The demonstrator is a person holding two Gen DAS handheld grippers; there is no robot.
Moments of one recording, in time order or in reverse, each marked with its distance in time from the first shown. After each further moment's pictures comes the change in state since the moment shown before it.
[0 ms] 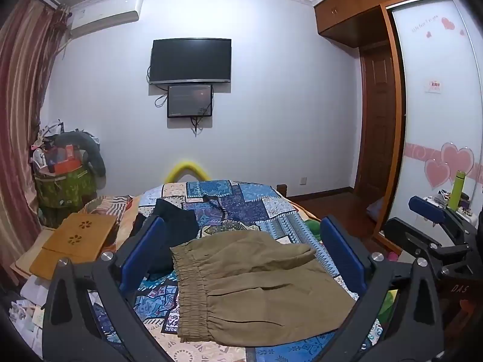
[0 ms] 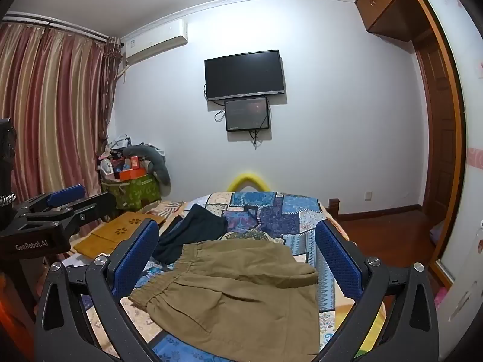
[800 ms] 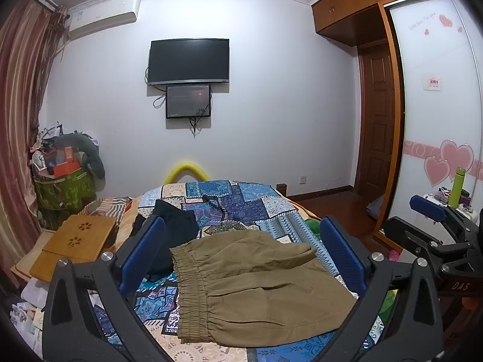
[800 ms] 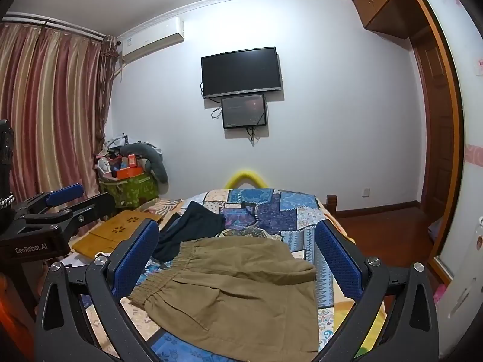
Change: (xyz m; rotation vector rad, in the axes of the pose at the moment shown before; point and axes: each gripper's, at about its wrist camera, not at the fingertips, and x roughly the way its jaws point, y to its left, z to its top) left arm -0.001 0.003 0.000 0.015 -0.007 -0.003; right arm 0.003 0.001 -0.004 0.007 0.017 -0.015
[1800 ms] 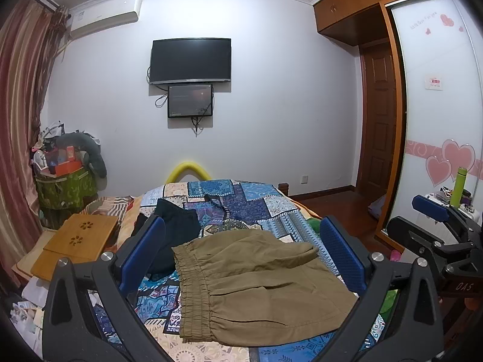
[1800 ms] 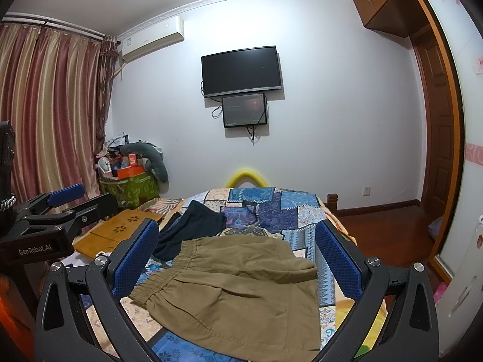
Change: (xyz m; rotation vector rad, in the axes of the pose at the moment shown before) left arm 0.005 -0.003 -0.007 0.006 0.002 0.012; right arm -0.003 0.002 0.001 0.002 0.008 0.001
